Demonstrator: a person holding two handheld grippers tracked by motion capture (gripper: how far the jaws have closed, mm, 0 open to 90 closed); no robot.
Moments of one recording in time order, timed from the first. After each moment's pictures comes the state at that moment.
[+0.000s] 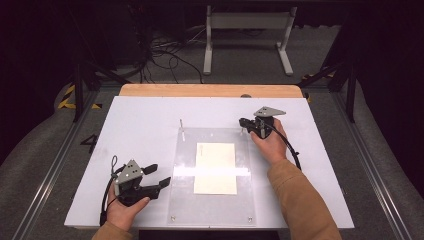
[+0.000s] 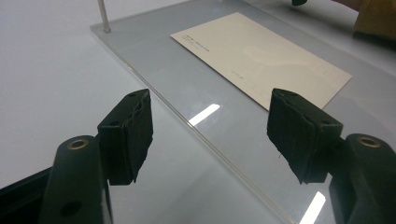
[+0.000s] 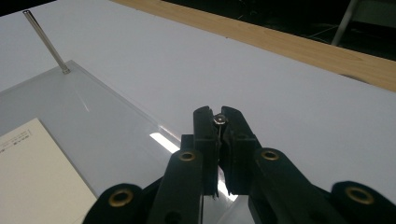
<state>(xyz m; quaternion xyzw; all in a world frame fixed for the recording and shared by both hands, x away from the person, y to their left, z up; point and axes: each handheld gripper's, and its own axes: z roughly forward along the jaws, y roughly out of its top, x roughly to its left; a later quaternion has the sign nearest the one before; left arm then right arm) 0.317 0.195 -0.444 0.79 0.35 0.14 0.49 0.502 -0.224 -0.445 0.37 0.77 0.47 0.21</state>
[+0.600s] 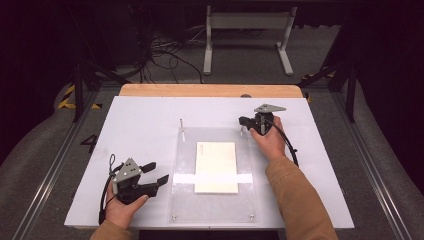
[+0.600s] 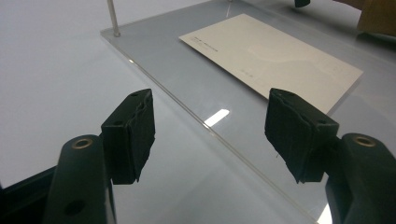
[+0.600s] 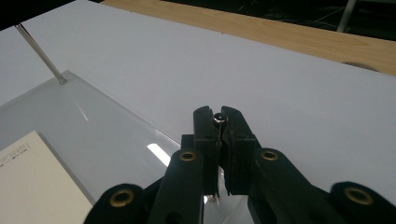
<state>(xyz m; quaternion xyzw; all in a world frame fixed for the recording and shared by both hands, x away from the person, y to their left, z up) 0.320 0.202 -0.442 0.79 0.35 0.15 0.49 0.514 -0.226 -0.444 0.40 0.76 0.47 0.18</state>
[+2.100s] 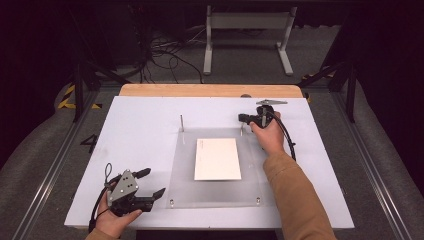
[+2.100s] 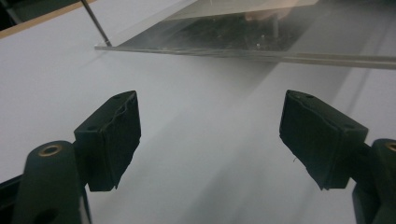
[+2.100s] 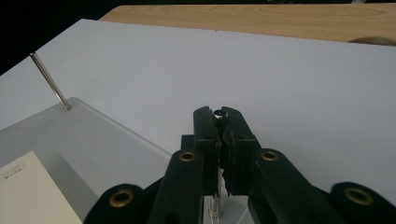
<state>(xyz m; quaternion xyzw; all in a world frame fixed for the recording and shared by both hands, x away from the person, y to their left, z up) 0.296 0.207 -0.450 0.82 0.26 0.20 0.47 0.536 -0.230 -0.444 0.46 0.74 0.48 0.11</state>
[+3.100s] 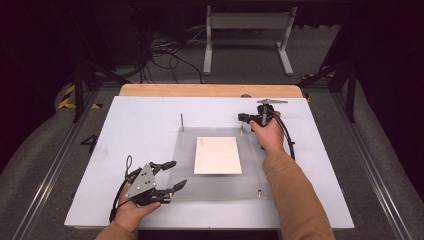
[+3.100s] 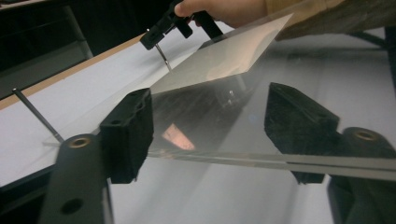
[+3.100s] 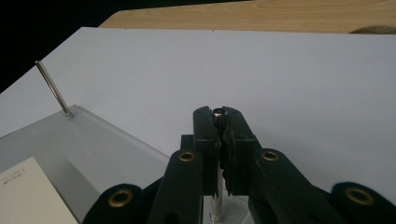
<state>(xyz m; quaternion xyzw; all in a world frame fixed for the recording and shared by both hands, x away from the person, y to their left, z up) 0.315 0.163 -0.440 0.78 0.17 0.20 0.57 0.540 -0.231 -0.445 0.48 0.73 0.49 0.09</state>
